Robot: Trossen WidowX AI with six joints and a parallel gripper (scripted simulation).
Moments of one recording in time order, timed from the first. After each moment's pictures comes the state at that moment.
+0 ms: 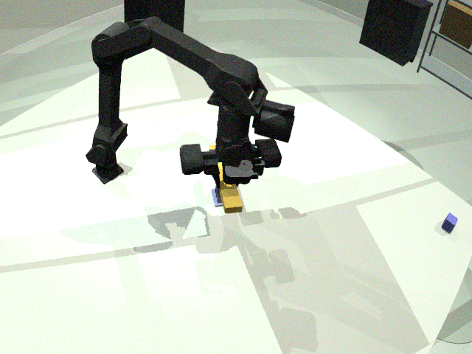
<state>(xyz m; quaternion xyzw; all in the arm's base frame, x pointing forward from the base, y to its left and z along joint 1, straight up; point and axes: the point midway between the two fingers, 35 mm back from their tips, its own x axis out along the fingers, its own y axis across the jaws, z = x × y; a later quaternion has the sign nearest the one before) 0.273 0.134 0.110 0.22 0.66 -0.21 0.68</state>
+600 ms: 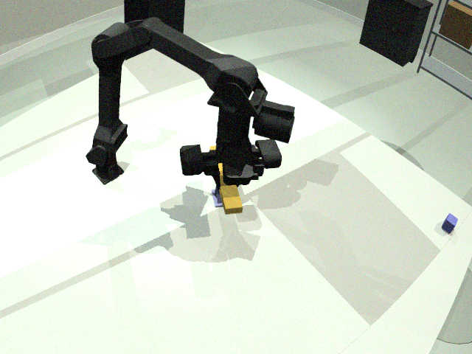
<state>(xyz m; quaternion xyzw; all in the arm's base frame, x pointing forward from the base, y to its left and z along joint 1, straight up) 0.273 0.134 0.109 0.23 0.66 -0.21 0.68</state>
